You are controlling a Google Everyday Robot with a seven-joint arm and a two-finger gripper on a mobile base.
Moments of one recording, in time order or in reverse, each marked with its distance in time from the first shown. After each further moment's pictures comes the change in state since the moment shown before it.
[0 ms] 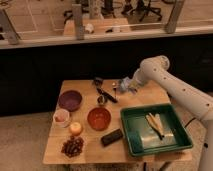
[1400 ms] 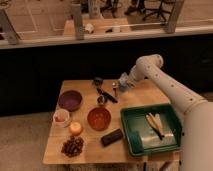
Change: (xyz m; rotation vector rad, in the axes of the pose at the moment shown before) arm -0.012 -0.047 0.044 0.051 -0.020 0.021
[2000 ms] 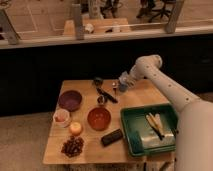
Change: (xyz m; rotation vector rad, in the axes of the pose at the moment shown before) arm 0.002 -0.012 0.013 0.022 -0.008 0.048
